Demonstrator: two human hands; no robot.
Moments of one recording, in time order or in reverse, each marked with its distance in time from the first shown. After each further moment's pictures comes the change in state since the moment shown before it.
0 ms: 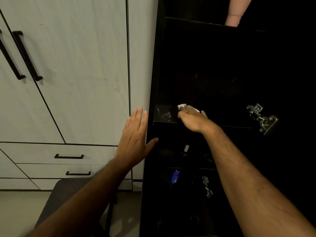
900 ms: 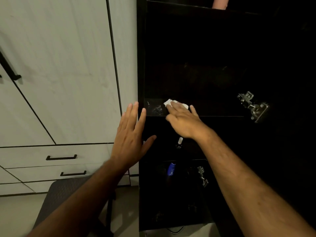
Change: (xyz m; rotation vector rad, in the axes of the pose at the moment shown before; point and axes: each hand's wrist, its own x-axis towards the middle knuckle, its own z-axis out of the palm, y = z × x) left_hand -0.004 0.015 0.000 -0.041 0.102 0.124; right_hand -0.025 0.001 0.019 -0.043 0.018 -0.117
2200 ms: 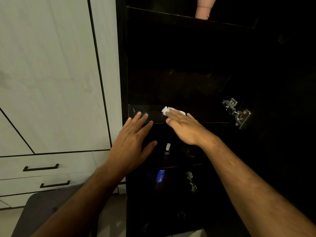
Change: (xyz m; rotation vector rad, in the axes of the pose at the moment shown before) left_hand 0.030 0.033 -0.002 -0.115 -0.198 0.058; right_hand -0.008 0.047 -0.016 0.055 -0.002 -0.009
